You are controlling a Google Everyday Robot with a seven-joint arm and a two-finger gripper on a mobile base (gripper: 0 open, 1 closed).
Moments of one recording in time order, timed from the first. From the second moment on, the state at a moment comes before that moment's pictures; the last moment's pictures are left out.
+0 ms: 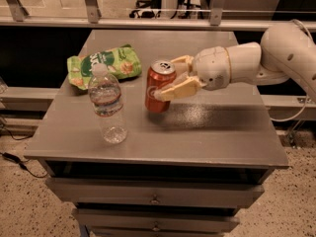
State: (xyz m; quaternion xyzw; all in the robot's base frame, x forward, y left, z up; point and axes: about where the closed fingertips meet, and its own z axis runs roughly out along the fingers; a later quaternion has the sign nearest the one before) arm 0.546 -0.029 0.915 -0.57 0.55 0.40 0.47
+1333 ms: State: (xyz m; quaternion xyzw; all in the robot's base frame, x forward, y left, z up) arm 0.507 0.018 0.891 -0.62 0.52 0.42 0.41
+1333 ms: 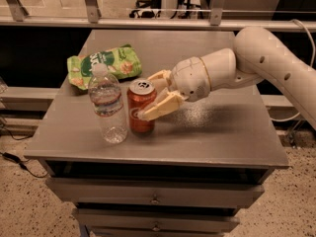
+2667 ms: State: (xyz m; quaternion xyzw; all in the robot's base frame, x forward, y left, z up) arm 0.501 0.028 0.880 -0.65 0.51 0.42 0.39
